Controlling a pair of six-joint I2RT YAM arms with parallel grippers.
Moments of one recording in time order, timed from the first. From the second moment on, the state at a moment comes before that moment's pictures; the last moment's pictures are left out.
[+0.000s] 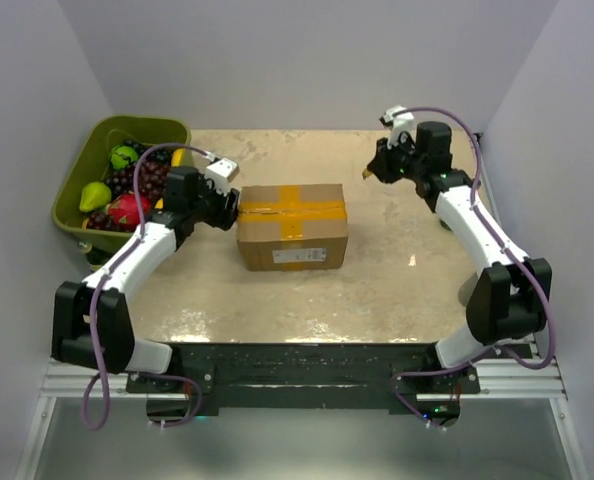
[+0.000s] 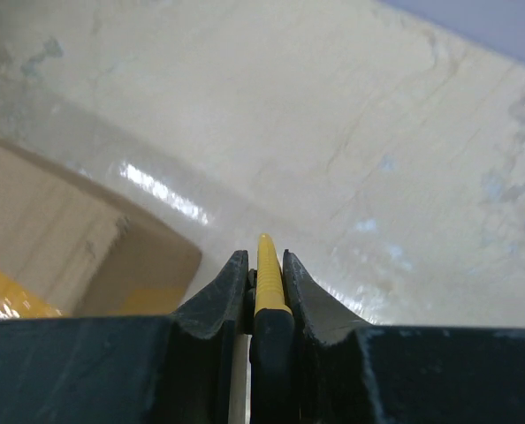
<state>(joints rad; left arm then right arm) -0.20 1.42 0.96 -0.18 0.30 0.18 0.18 1.55 1.29 -0.22 -0.33 -0.12</state>
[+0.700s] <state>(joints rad) -0.13 1.58 1.46 -0.39 0.64 0.20 0.27 1.71 1.75 -0.18 -0.94 -0.10</state>
